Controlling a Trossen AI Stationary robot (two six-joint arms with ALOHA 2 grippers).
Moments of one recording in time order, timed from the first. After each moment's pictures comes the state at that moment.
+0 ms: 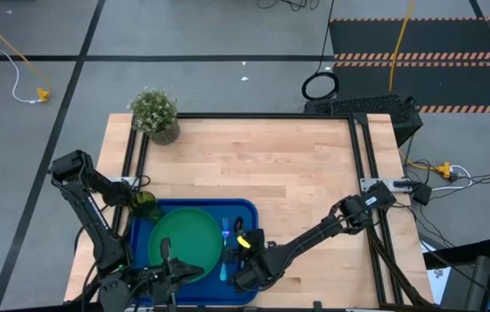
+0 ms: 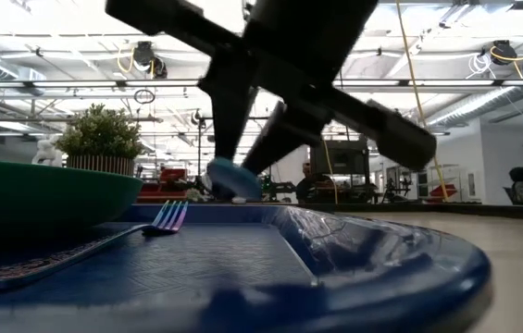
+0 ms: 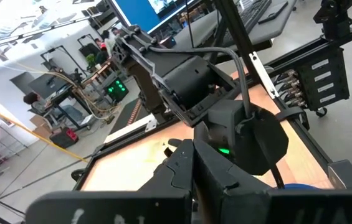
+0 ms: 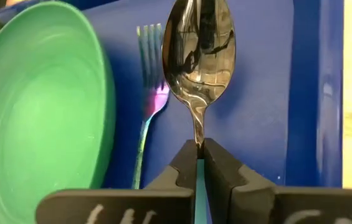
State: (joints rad) left arm -1.04 1.57 1.09 0.21 -1.16 0.27; right arm 0.52 2.35 1.92 -0.91 0.64 2.00
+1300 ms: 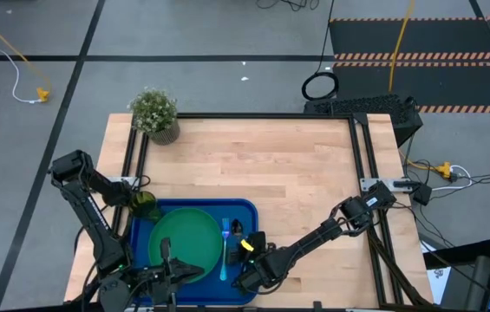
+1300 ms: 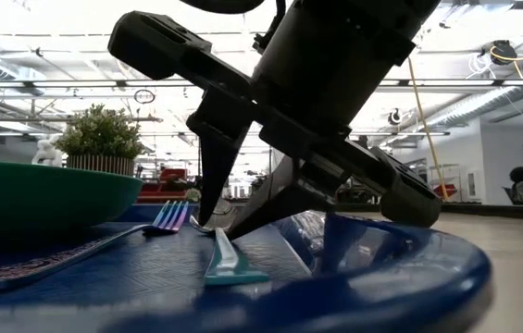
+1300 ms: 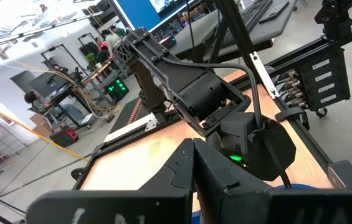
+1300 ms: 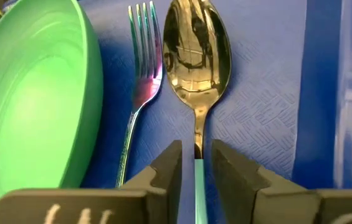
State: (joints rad) left arm -1.04 1.57 1.09 0.21 -1.15 0.26; right arm 0.54 2.35 1.79 -0.72 0.68 1.99
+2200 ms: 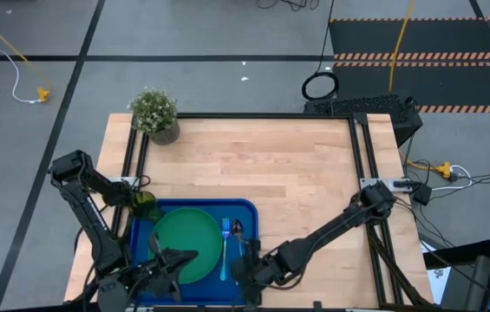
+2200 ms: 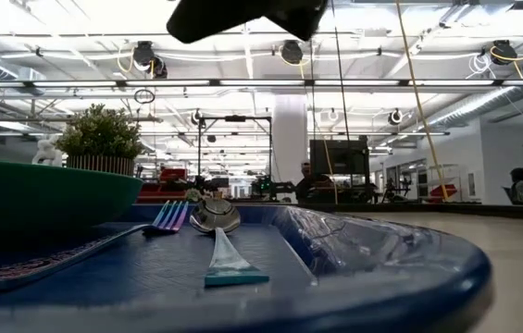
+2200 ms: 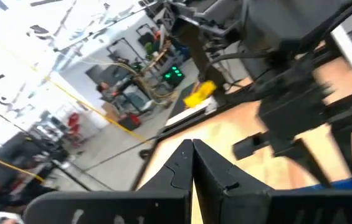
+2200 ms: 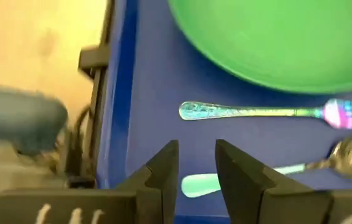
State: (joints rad) left arm -1.05 1.57 1.09 0.21 -1.43 0.38; right arm 0.55 2.13 1.79 -0.58 0.20 0.53
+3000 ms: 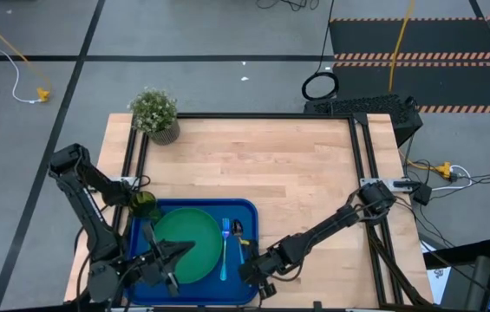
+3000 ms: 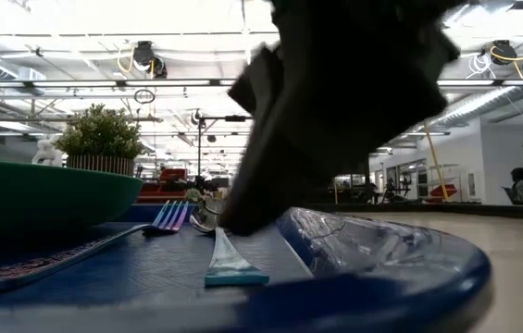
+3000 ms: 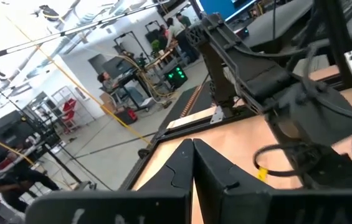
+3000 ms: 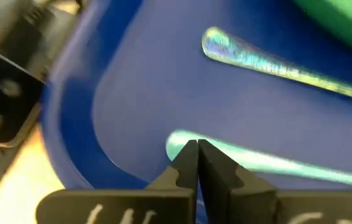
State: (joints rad) left arm -1.04 1.49 1.09 0.31 -1.44 0.41; right arm 0.52 2.13 1.47 -0.26 0.05 0.14
